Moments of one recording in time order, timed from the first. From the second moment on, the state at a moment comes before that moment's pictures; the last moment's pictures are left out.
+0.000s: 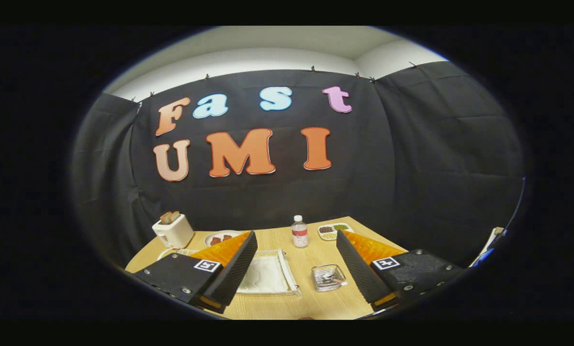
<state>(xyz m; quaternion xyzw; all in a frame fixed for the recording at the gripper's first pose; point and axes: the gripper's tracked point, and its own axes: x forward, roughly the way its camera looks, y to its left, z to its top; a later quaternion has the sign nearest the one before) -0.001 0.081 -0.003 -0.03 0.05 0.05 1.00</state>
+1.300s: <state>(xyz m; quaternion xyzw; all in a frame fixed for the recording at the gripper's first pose) 0.101 0.201 -0.185 -0.09 0.28 0.09 0.95</state>
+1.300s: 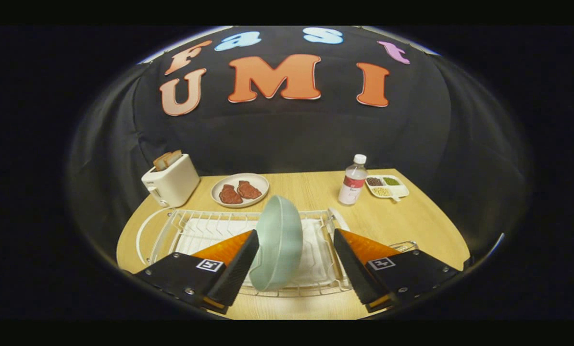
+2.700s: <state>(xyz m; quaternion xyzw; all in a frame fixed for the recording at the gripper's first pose) 0.111 0.215 -0.180 -0.19 0.28 0.00 0.94</state>
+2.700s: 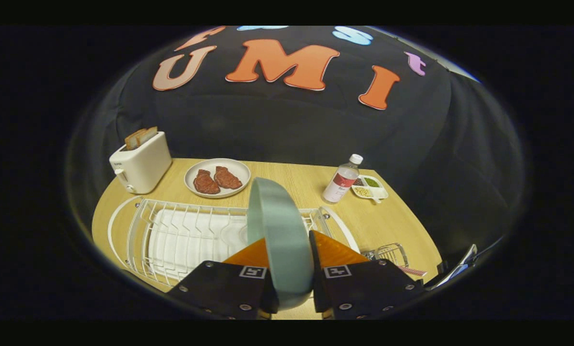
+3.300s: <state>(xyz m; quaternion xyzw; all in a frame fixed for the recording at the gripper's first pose) 0.043 0.179 -0.141 -0.14 0.26 0.02 0.95</state>
